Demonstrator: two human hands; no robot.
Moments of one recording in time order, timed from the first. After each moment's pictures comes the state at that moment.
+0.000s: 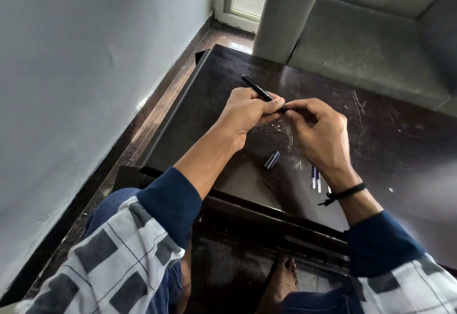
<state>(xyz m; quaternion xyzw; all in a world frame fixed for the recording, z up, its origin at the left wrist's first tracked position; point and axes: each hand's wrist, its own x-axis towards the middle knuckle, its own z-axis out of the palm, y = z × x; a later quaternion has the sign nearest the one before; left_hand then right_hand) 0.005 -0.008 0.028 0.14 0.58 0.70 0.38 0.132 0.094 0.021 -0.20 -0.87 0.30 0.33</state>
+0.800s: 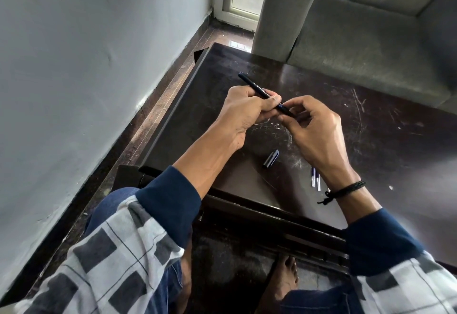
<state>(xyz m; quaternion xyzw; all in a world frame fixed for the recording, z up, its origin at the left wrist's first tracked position) 0.006 -0.007 0.026 0.13 0.59 0.71 0.36 0.130 0.093 0.019 -0.23 -0.88 0.29 0.29</state>
